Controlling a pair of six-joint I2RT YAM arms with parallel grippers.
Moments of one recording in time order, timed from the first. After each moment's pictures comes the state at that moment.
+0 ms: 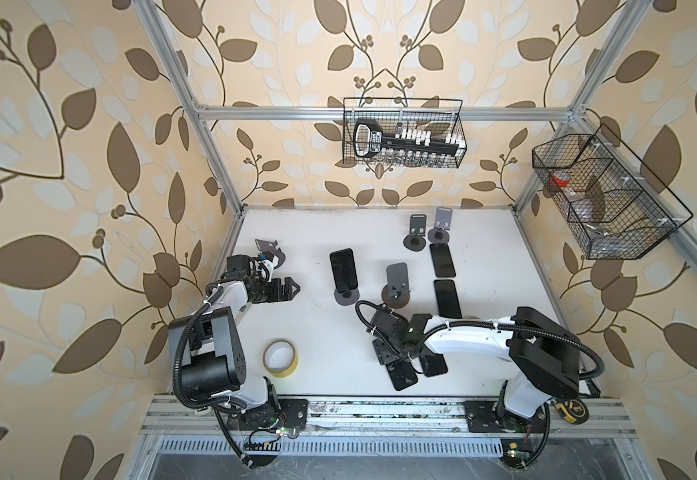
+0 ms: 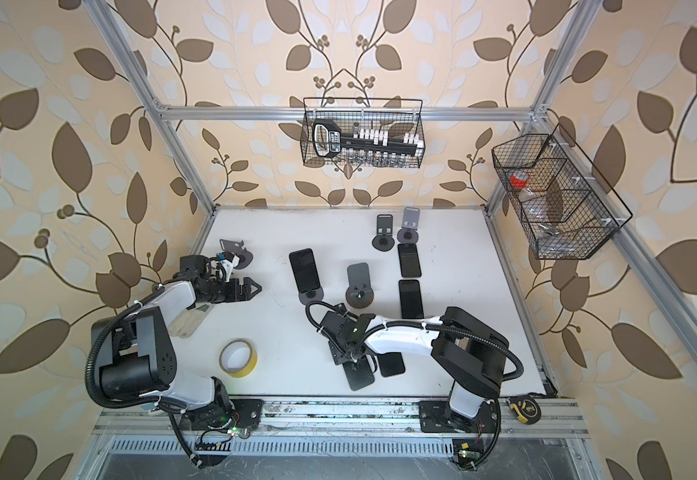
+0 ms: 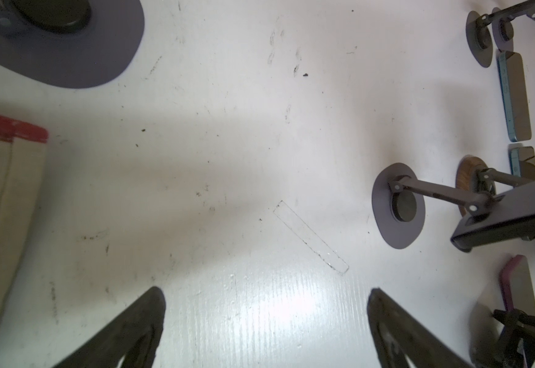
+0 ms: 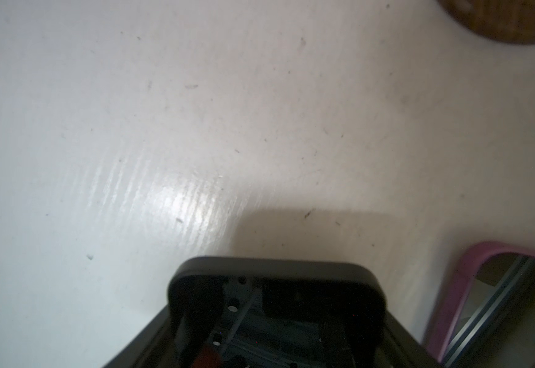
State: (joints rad) left arm 0.31 1.49 0.81 -0.43 0.57 0.16; right arm 1.07 1.70 0.94 -0.53 0.20 0.69
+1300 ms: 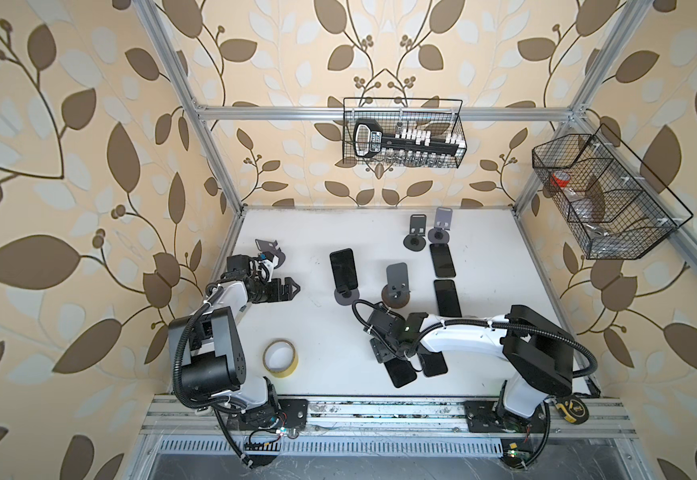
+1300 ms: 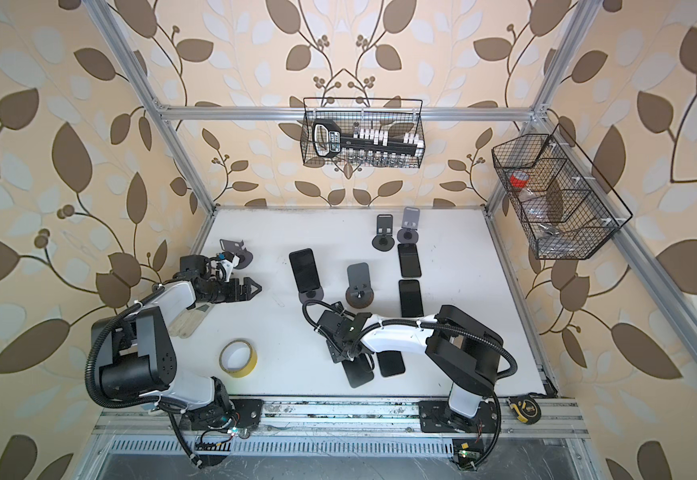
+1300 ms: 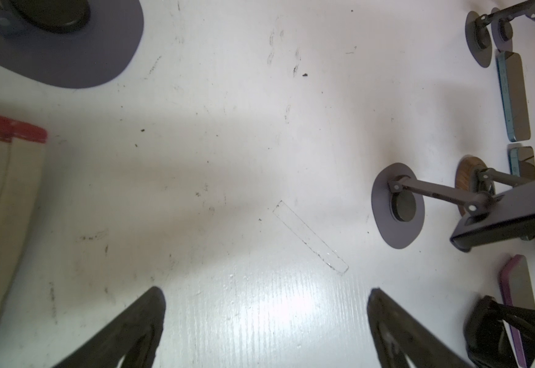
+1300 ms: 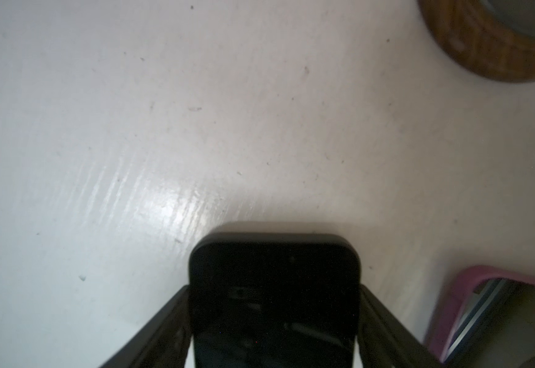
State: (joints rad) left arm 0.31 1.49 0.81 -0.43 0.57 0.16; right arm 1.07 1.73 0.96 -0.53 0.23 0.65
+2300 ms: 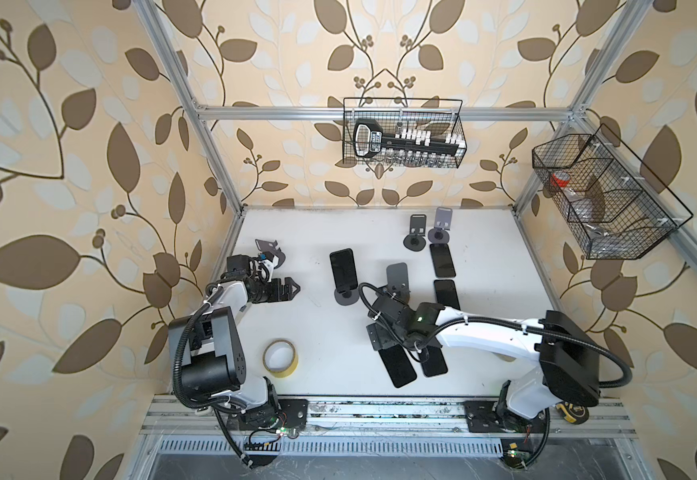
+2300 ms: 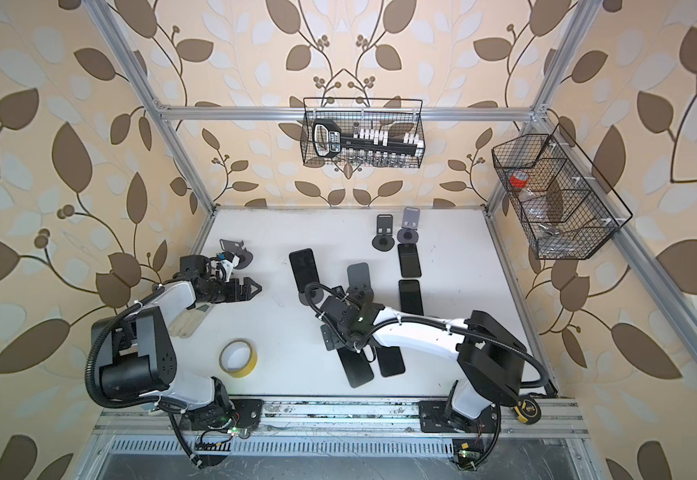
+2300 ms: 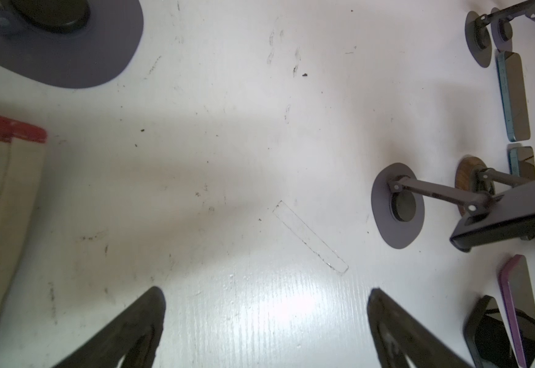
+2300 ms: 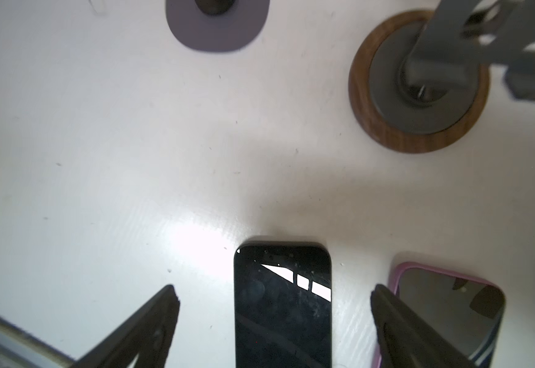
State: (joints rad) left arm 0.31 1.49 0.81 -0.43 0.57 0.16; right arm 1.03 1.55 1.04 -0.60 0.27 0.65
